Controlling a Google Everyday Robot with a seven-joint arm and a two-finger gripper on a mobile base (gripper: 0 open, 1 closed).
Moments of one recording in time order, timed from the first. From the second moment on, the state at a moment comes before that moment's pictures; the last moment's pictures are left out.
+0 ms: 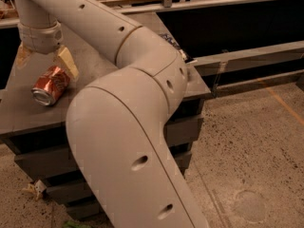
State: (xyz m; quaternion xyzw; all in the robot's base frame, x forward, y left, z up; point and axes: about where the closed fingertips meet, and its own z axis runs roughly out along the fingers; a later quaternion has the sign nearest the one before) arm 0.625 0.286 0.862 -0.99 0.07 0.02 0.11
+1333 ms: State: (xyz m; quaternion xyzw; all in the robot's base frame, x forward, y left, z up) arm 0.623 0.260 0.886 -0.99 0.04 -0.01 0.11
